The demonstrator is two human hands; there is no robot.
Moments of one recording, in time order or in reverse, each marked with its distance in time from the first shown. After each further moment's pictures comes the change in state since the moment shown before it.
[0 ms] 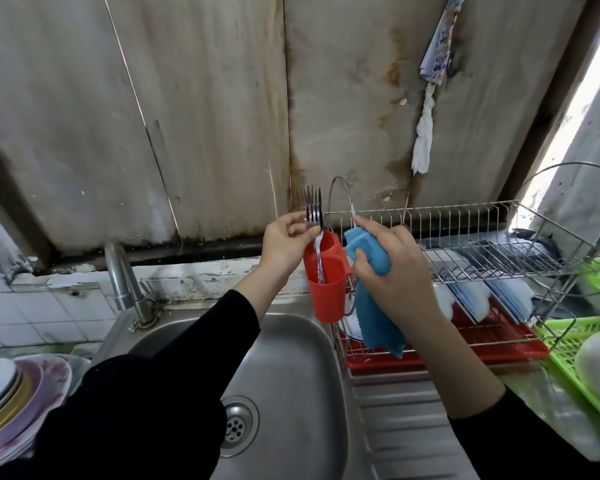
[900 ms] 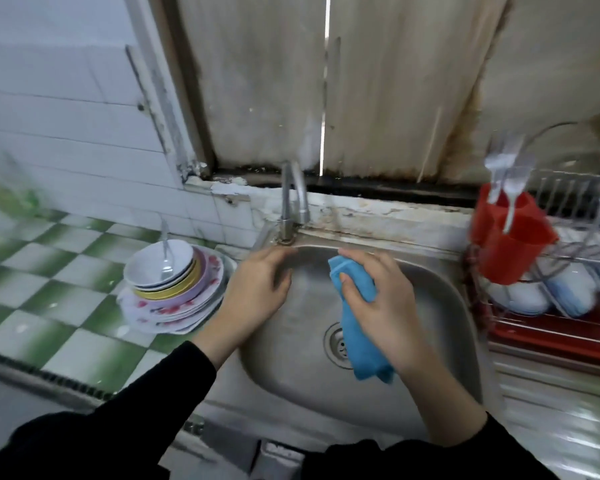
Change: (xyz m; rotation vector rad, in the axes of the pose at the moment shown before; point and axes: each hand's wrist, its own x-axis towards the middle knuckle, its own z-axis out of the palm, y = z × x) left_hand -0.148 -0.090 -0.281 0.988 0.117 0.230; right_hand -0.108 -0.161 0.144 0.340 -0.449 0.082
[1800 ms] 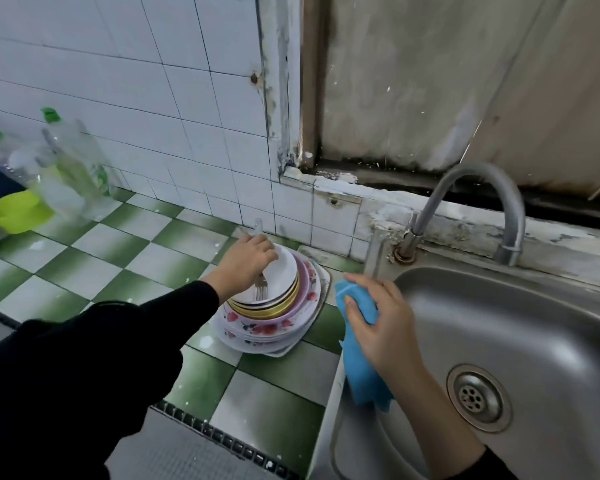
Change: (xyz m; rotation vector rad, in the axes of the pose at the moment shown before) left_hand 0.059 -0.324 -0.055 0.698 -0.455 0.181; right_hand 0.058 -0.049 0.238 0.066 -0.032 -0.008
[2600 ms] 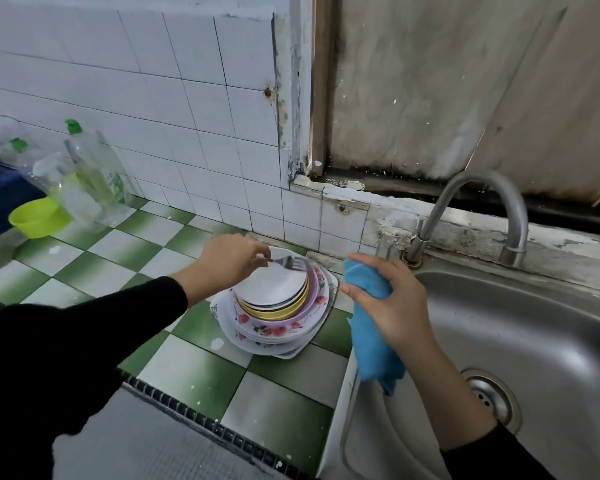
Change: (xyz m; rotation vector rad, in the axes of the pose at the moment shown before) left_hand -0.048 -0.003 -0.077 -0.086 0.022 -0.191; right_hand 0.025 -0.025 -0.011 0.147 -0.051 0.113
